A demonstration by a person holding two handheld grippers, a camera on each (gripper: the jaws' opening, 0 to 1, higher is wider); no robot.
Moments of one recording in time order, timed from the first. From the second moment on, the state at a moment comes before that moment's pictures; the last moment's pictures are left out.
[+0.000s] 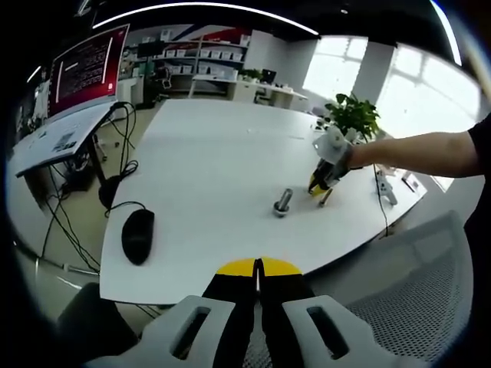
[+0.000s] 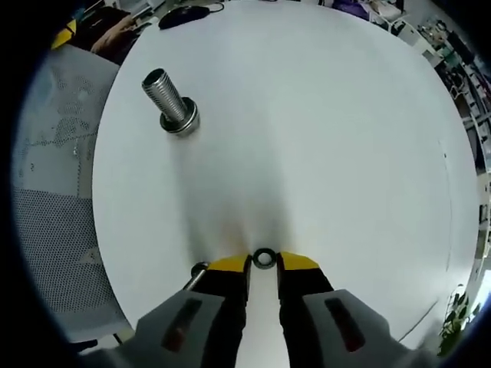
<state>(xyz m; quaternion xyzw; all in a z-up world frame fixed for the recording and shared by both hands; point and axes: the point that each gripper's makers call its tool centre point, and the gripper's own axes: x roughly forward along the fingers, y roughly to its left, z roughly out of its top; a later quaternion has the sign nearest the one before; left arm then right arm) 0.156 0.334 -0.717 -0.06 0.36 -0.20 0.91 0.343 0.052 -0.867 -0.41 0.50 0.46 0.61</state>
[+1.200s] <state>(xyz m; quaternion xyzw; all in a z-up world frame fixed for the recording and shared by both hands) 0.156 0.334 -0.716 -0.06 0.35 -0.19 0.91 0.343 0.053 -0.868 -0.40 0.50 0.45 0.62</state>
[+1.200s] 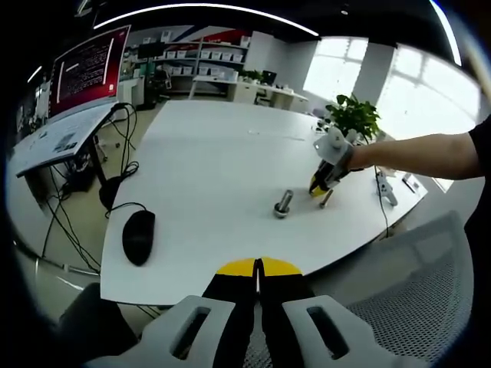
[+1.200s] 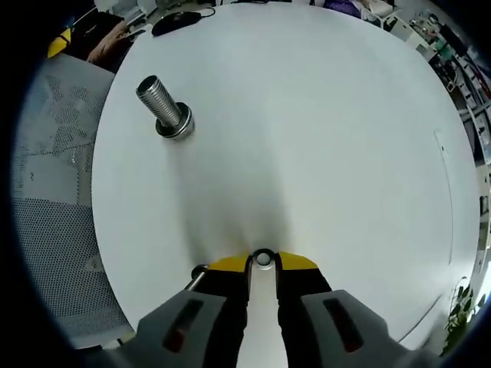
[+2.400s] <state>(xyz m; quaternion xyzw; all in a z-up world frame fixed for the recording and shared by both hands) 0.156 0.334 -0.717 -0.06 0.36 -0.19 0.91 0.344 0.053 -0.868 -0.40 0.50 0.45 0.62</state>
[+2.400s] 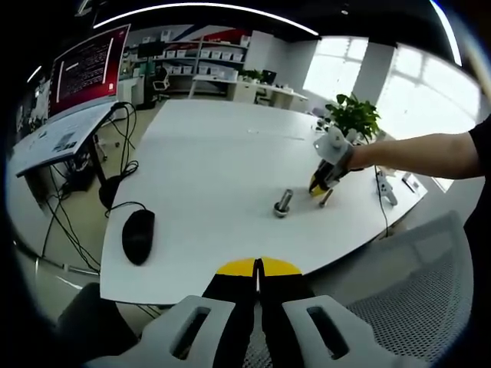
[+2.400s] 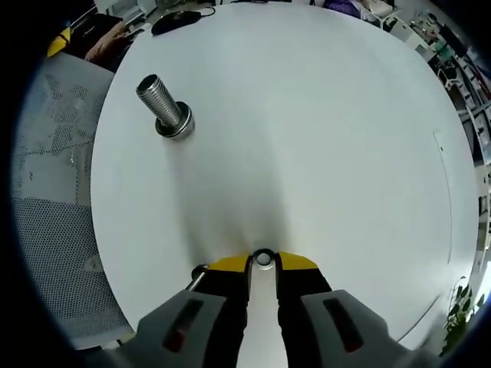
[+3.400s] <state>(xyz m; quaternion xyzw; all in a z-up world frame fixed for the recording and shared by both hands) 0.156 0.334 -0.716 -0.06 0.35 -0.19 0.91 0.345 0.051 -0.867 -0.37 0.51 0.44 0.64</state>
